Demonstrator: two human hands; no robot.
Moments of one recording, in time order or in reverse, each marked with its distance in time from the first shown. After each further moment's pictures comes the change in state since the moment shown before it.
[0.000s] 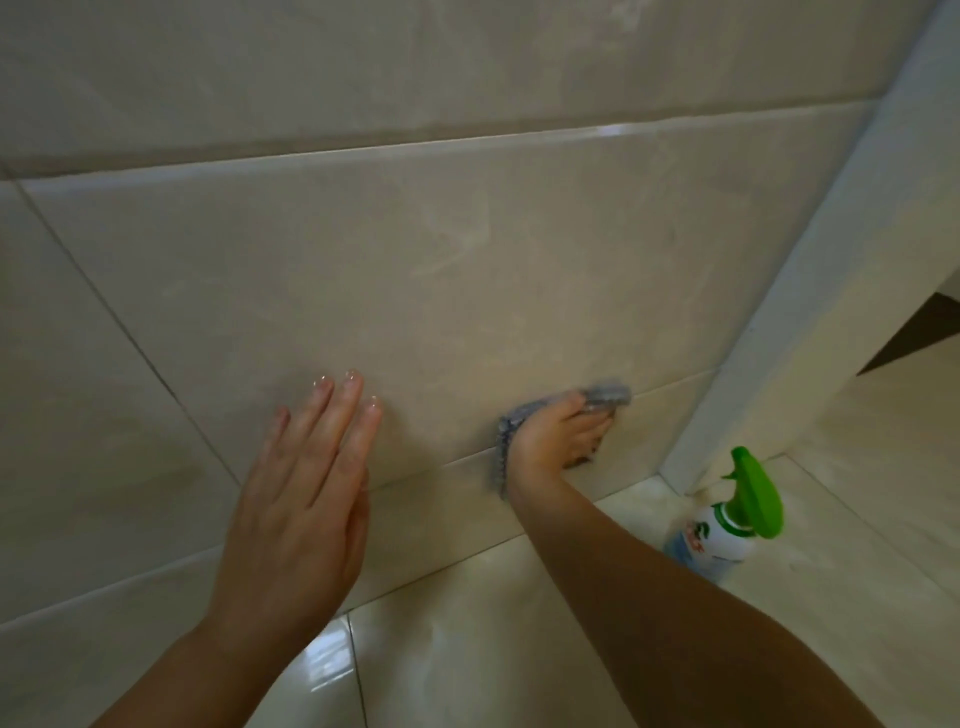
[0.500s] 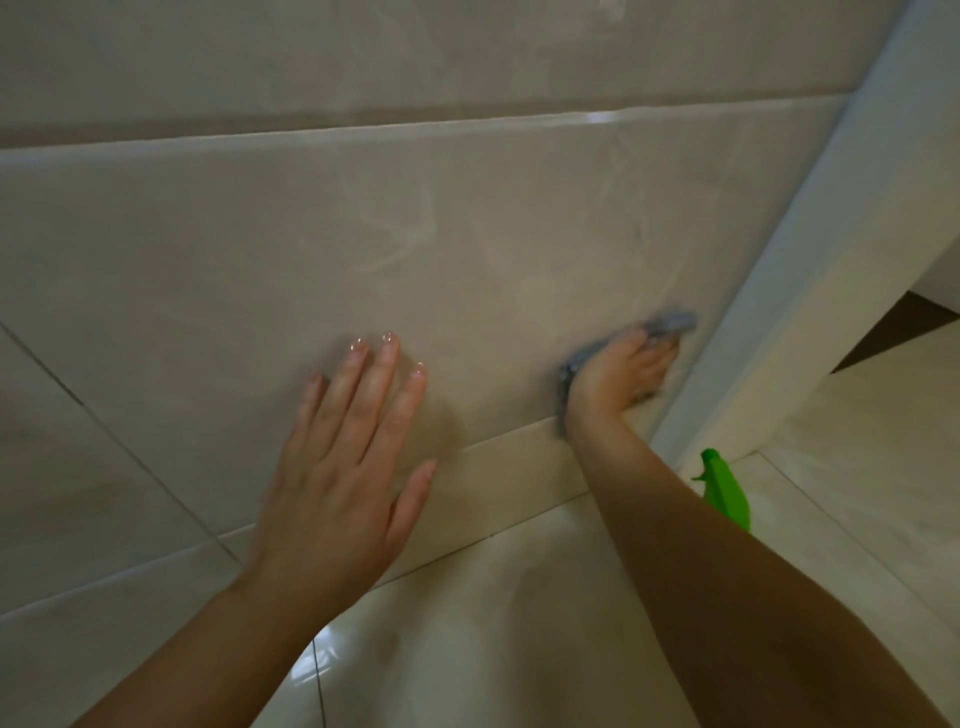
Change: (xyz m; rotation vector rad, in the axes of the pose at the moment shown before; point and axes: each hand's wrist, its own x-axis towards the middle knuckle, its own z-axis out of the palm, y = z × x) left_hand 0.040 0.037 0.029 0.076 -0.141 0.012; right_hand 0.101 -0.050 -0.026 -0.072 0.121 -0.218
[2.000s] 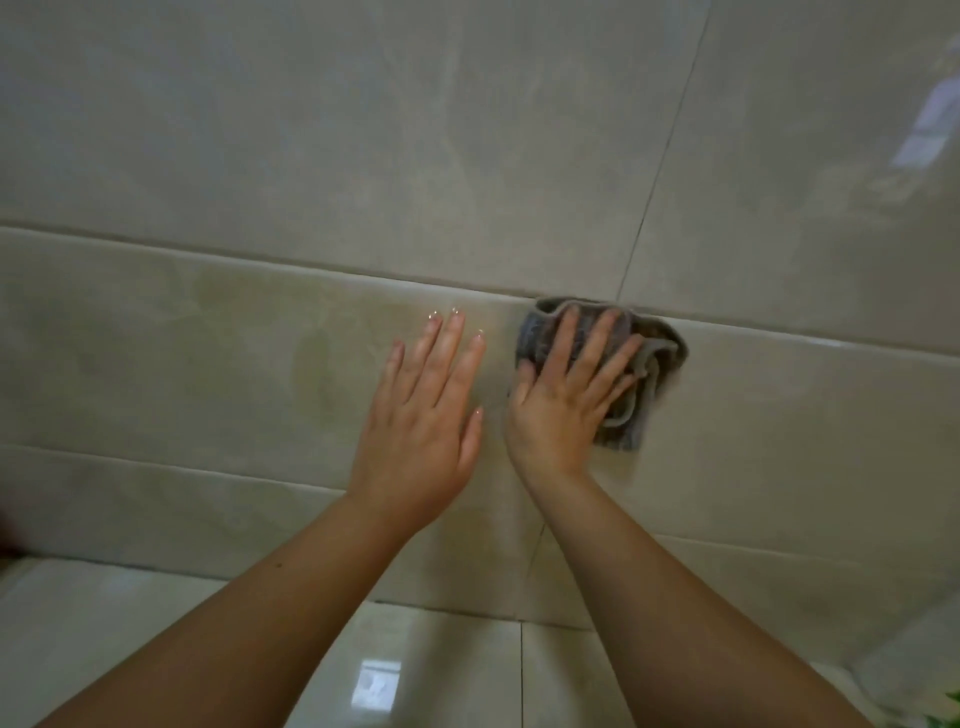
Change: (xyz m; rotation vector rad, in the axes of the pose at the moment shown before) left_hand -0.109 -0.143 -0.195 0.261 0.165 -0.406; right_hand -0.384 -0.099 0.049 -0.301 -0.316 -1.198
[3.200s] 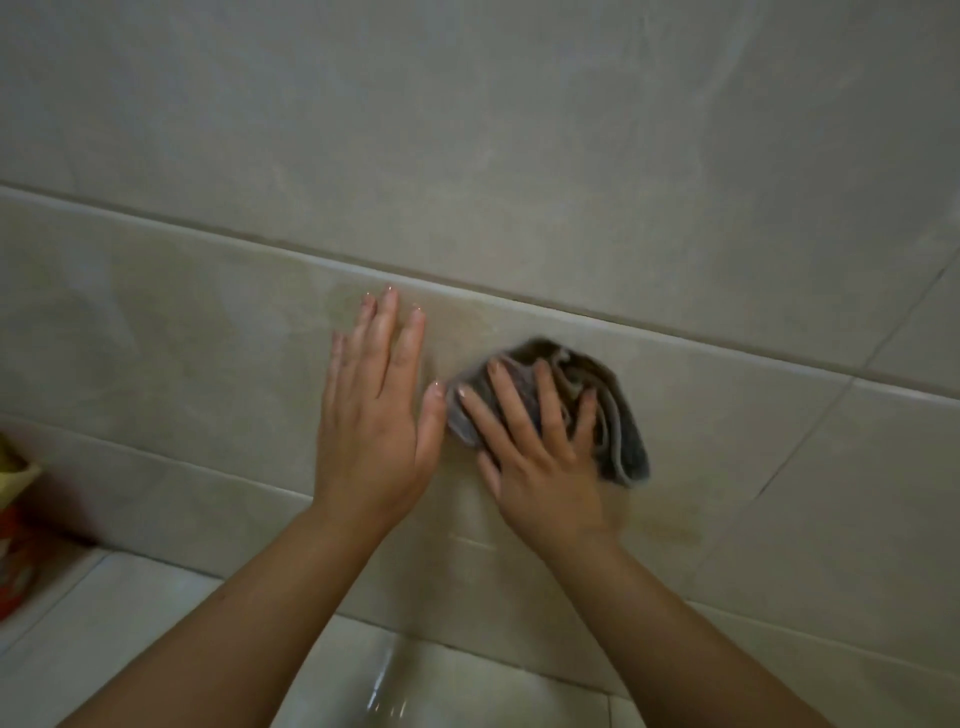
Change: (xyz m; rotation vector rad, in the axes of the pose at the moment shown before) left_hand -0.012 -0.158 0.009 -0.083 0.257 -0.254; right_hand -0.048 -0.089 0.054 -0.151 -0.007 -0.842
